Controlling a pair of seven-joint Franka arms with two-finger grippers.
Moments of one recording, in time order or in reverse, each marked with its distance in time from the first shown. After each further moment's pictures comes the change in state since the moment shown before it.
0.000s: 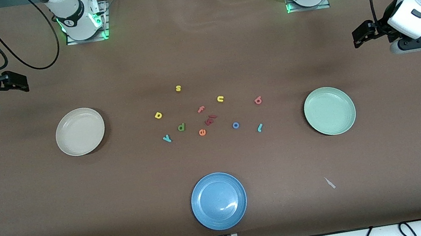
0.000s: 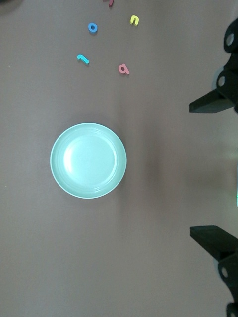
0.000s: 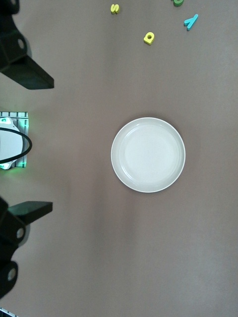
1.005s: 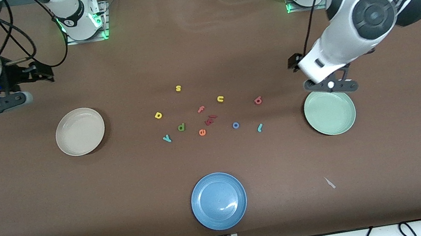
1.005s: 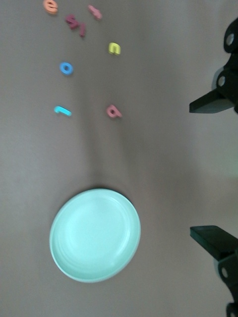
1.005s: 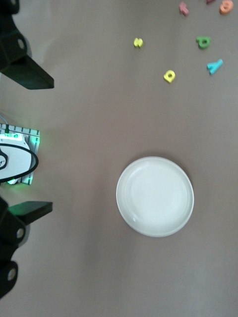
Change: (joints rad) left arm -0.263 0.296 -0.019 0.158 -0.002 0.050 -0.088; right arm 0.104 0.018 0.014 -0.012 0.088 -0.027 0.005
